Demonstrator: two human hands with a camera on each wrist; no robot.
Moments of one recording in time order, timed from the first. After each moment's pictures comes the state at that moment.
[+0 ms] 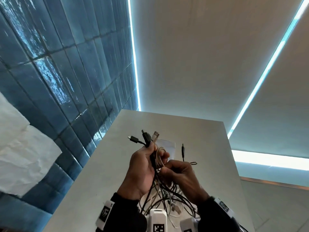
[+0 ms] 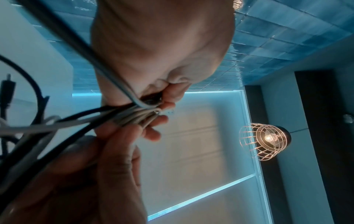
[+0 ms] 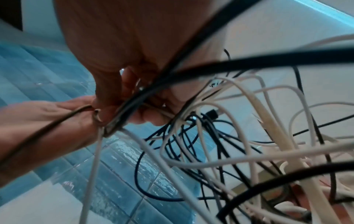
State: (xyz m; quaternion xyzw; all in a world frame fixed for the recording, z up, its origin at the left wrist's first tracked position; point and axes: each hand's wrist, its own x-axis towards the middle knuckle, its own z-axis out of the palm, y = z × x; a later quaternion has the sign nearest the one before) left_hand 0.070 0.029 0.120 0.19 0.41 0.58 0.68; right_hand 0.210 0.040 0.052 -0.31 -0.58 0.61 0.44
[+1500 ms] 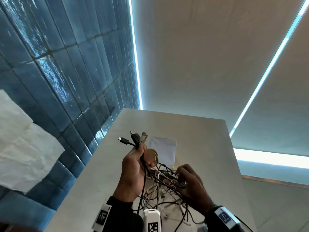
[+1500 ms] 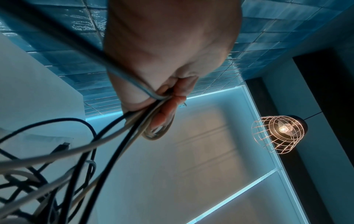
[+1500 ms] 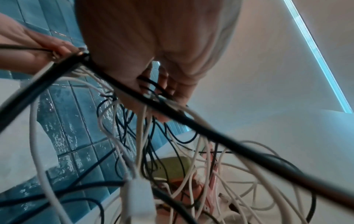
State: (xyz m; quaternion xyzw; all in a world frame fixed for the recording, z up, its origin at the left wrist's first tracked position) left_hand 0.052 0.026 0.091 0.21 0.39 0.64 0.62; right_hand 0.243 0.035 -0.013 -0.45 -0.77 0.26 0.37
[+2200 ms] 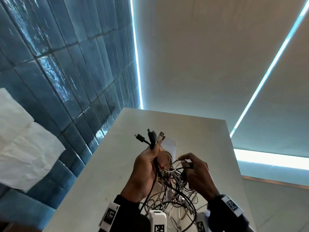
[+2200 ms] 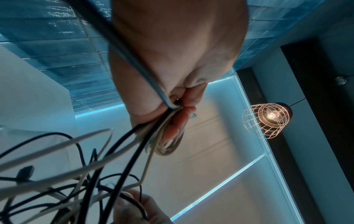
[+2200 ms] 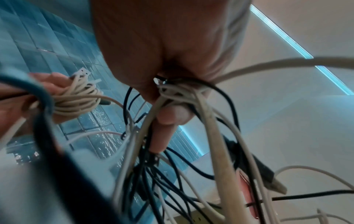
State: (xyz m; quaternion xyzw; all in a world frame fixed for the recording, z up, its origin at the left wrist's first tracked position) left_hand 0.071 0.023 0.097 0.27 0.39 0.57 0.67; right_hand 0.238 0.049 0.041 -0.56 -0.60 0.43 0.38
